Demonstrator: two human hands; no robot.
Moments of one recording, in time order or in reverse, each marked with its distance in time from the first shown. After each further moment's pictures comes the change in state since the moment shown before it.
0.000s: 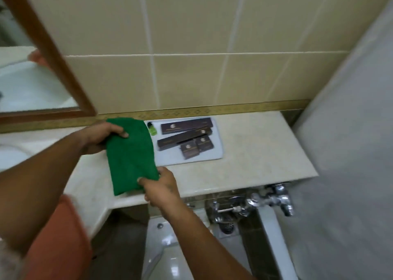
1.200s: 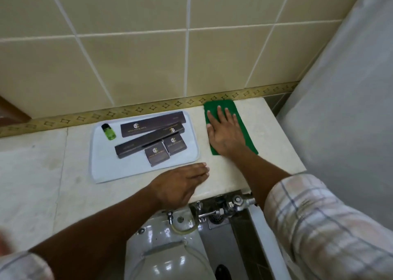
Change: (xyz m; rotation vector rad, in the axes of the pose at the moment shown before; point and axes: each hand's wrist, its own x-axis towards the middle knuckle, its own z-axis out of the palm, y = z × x) left_hand 0.041 -0.100 0.248 1.293 -0.354 1.199; right_hand 0.151 -0.014 -0.278 -1.332 0.413 -0.384
